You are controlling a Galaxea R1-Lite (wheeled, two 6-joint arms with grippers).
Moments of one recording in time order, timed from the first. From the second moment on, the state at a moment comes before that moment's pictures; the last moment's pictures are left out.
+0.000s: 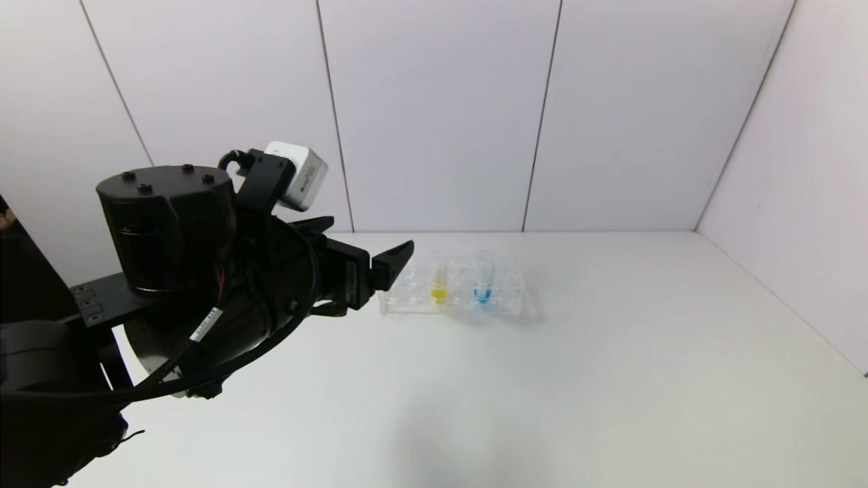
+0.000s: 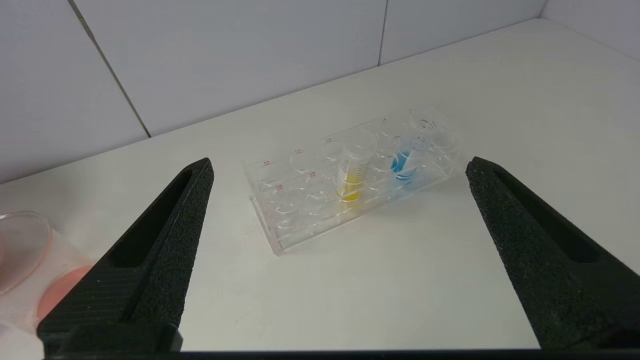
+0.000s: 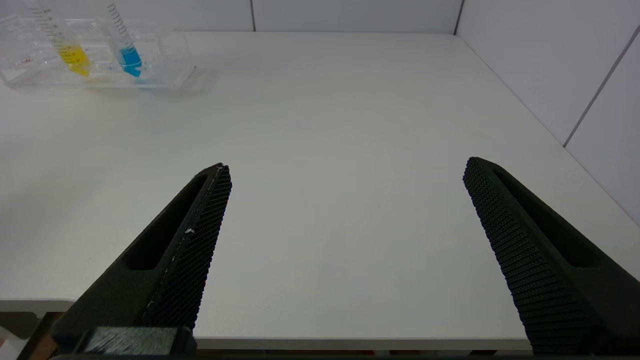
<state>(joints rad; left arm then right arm) -0.68 1.55 -0.75 -0.72 0.20 -0.02 0.00 0.00 0.00 0.00 0.00 0.00</state>
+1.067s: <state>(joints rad) -0.76 1.93 -0.80 -1.03 0.43 -0.02 0.00 0.00 0.00 0.00 0.00 0.00</state>
